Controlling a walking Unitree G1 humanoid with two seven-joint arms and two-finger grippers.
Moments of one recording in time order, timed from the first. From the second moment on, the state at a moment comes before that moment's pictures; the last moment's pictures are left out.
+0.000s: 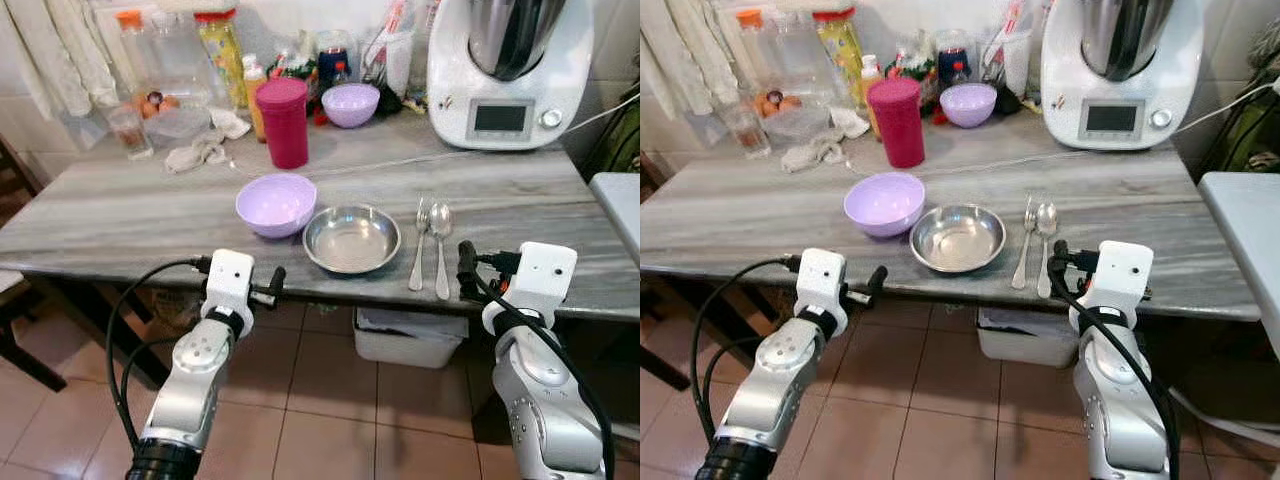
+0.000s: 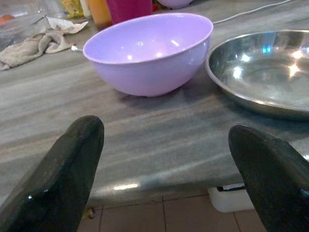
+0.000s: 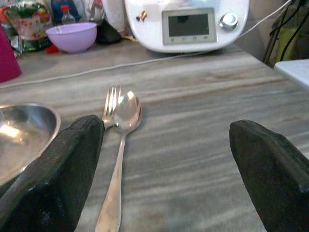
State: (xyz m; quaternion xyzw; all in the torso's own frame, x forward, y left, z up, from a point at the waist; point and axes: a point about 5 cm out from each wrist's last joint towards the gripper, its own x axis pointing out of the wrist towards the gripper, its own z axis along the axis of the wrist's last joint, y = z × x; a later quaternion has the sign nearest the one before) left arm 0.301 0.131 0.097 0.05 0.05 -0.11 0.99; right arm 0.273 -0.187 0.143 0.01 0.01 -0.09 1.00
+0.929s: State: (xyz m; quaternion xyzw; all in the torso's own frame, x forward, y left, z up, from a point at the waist) left arm 0.298 0.128 0.086 0.06 0.08 -0.12 0.99; right arm 0.276 -0.187 0.140 0.01 0.02 -0.10 0.99
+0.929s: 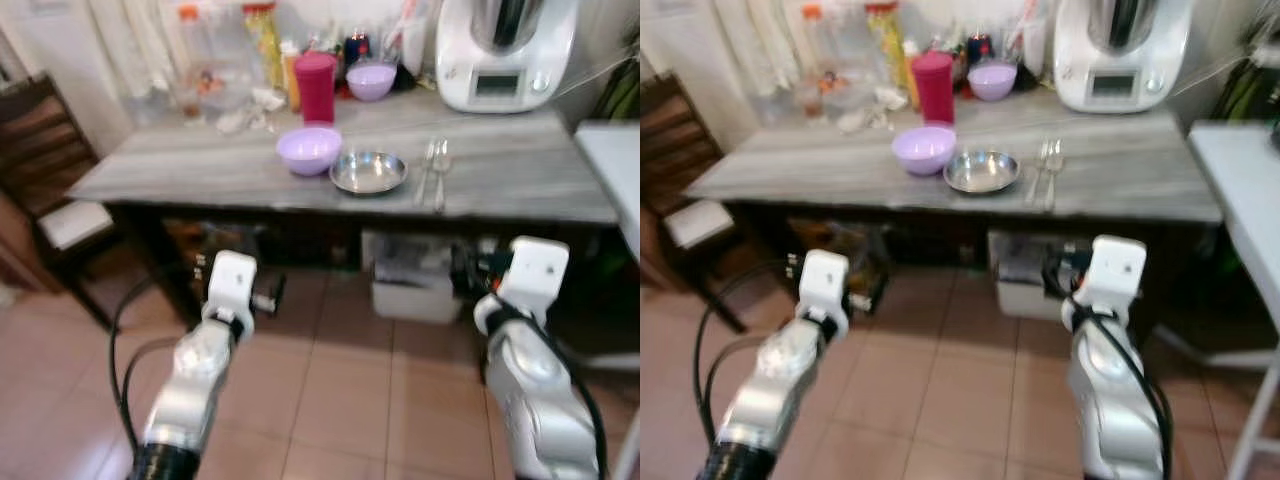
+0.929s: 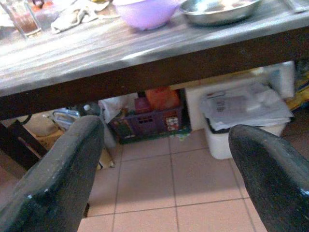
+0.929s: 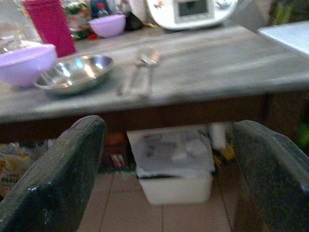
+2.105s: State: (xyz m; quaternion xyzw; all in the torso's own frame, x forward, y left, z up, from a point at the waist) left arm 0.299 0.126 0.096 0.00 0.05 -0.19 0.98; right arm 0.280 -0.173 0.140 0.05 0.01 -0.05 1.00
